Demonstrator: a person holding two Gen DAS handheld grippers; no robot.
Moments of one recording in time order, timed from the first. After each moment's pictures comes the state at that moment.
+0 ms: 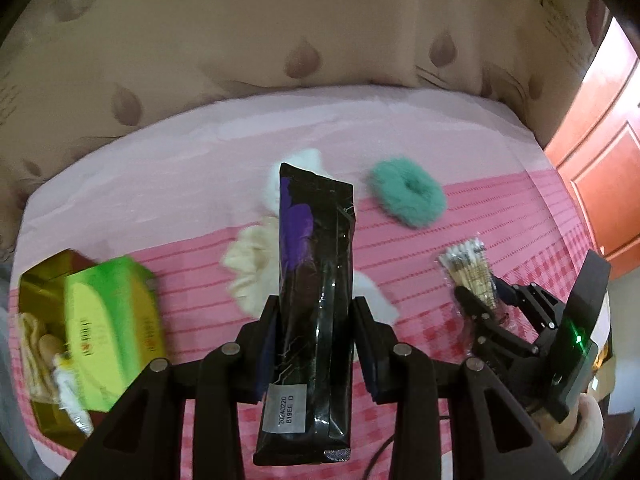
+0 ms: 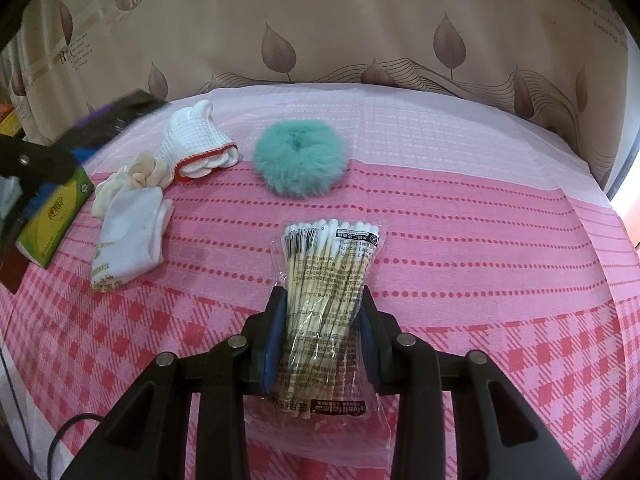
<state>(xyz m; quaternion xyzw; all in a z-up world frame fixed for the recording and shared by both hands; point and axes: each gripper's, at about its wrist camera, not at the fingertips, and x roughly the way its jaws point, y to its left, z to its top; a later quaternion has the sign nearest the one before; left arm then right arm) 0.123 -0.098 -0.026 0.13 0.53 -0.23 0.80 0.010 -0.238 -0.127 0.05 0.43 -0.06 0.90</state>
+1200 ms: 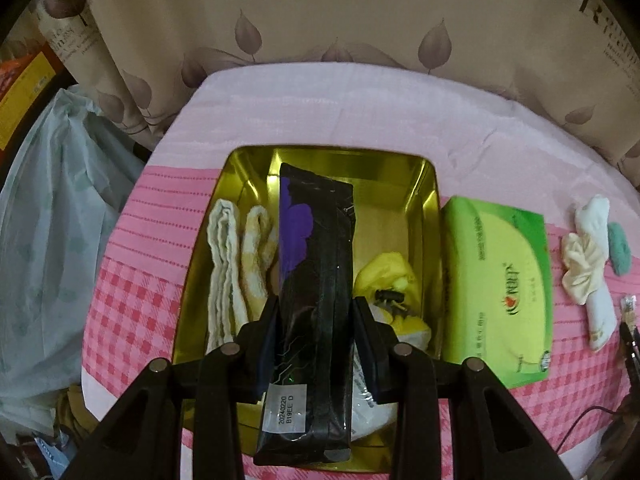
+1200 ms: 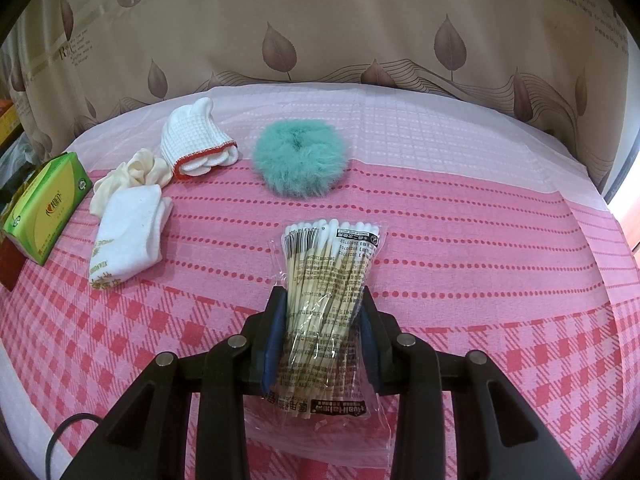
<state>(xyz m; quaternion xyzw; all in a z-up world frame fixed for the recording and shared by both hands) 0.194 0.186 -0.054 0.07 0.57 -0.01 0.82 0.011 -0.238 -0.126 0.05 0.43 -0.06 0.90</state>
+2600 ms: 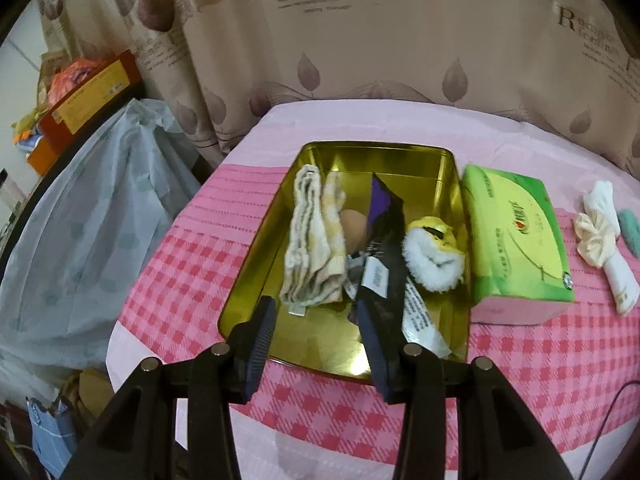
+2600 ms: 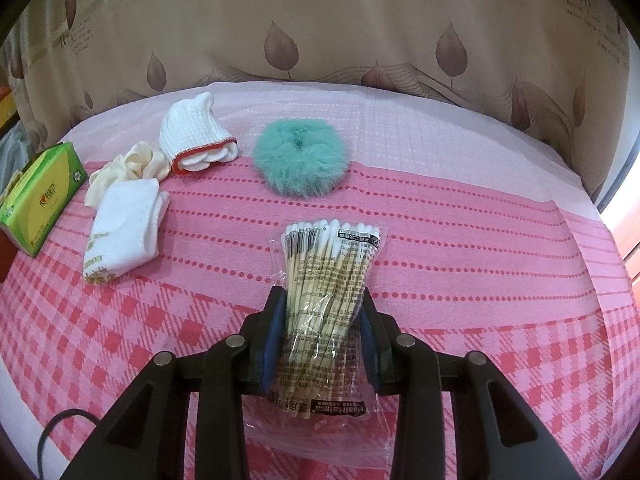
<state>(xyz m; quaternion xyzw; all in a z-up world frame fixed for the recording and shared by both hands) 0.094 0.212 -0.041 0.07 0.45 0.07 0.88 0.013 -0.232 -0.126 0.02 0.43 -0.07 0.90</state>
